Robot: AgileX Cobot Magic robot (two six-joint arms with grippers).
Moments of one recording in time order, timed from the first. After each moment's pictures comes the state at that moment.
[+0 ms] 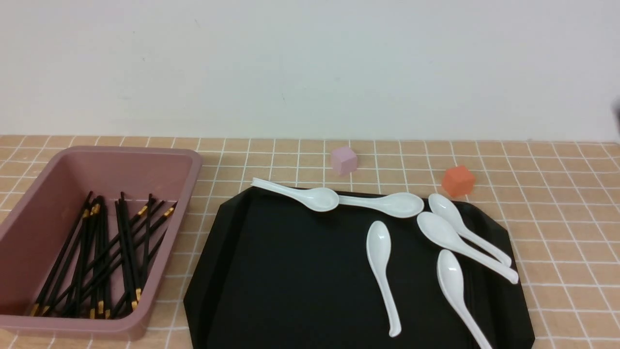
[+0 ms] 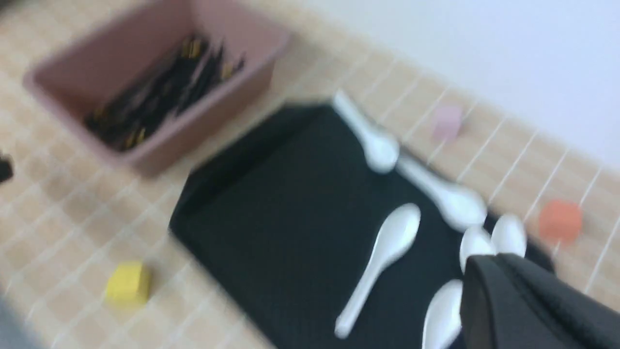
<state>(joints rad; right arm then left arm) 0.50 0.72 -1.07 0.16 0.84 -0.12 -0.10 -0.01 0.03 -0.03 0.38 -0.28</state>
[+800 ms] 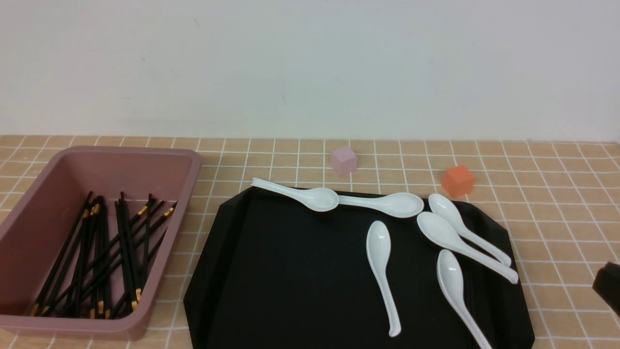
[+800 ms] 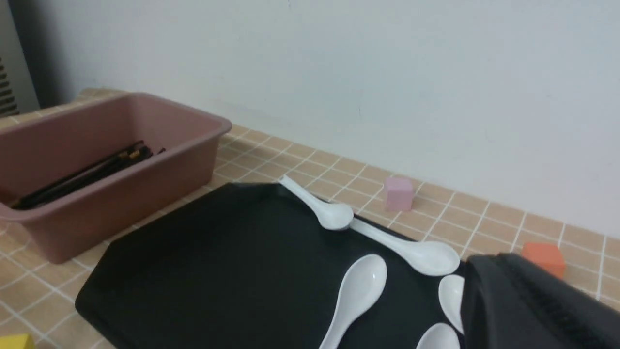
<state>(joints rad) 0.50 0.34 -0.27 0.10 0.09 -0.08 -0.10 -0.01 0.03 -0.03 0.38 -0.28</state>
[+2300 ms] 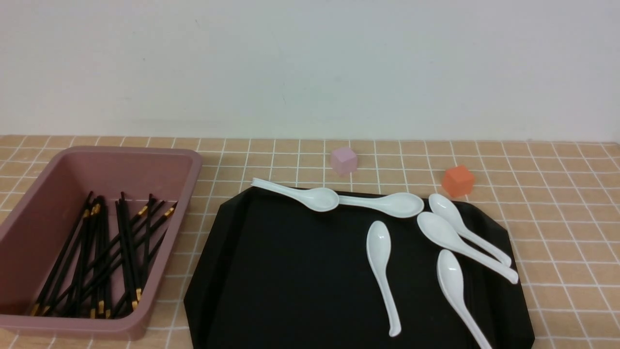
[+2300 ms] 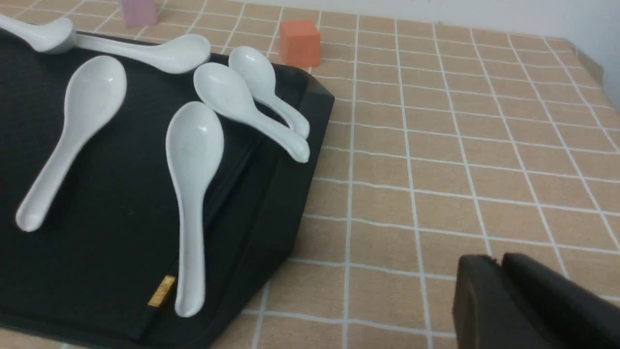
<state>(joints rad) 0.03 -0.01 0.02 0.01 0.36 -0.04 -0.10 -0.01 0.03 -0.03 0.38 -0.28</state>
